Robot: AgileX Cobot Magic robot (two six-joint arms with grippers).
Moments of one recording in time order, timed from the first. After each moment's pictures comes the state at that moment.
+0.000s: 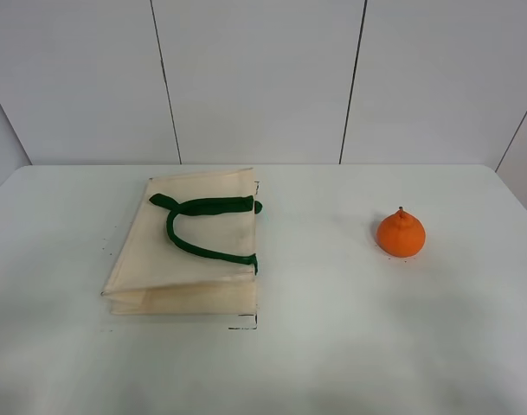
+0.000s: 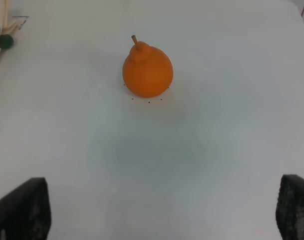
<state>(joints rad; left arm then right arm) 0.01 -0.01 -0.49 0.01 1.06 -0.05 0.03 0.00 -0.49 0.04 1.03 -0.03</state>
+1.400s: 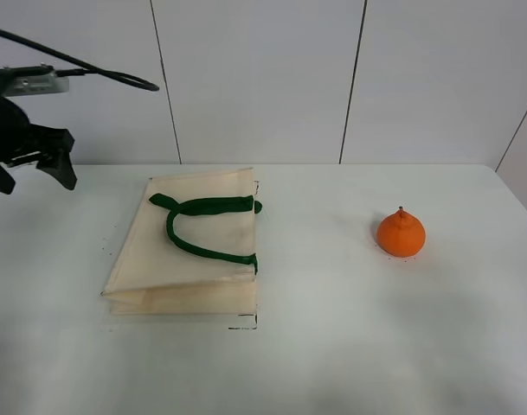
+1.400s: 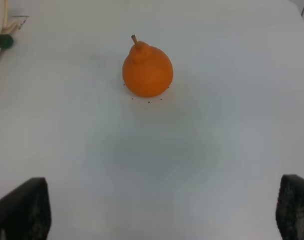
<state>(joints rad) 0.01 1.66 -1.39 0.01 1.02 -0.03 0.03 0.00 -0.49 0.04 1.03 -0.03</state>
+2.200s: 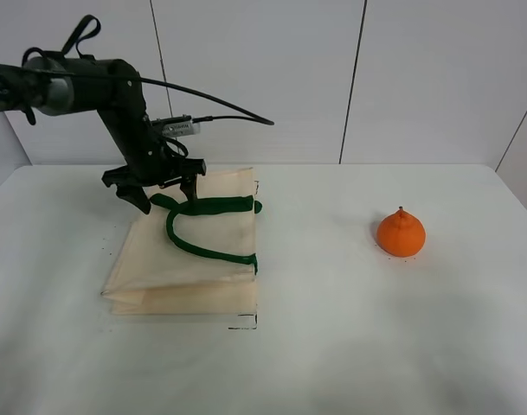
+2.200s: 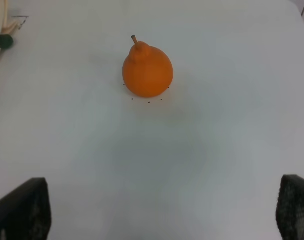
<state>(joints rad) -0.26 2.17 -1.74 -0.06 0.95 -0.26 0.03 0.00 -0.49 0.04 1.03 -0.03</state>
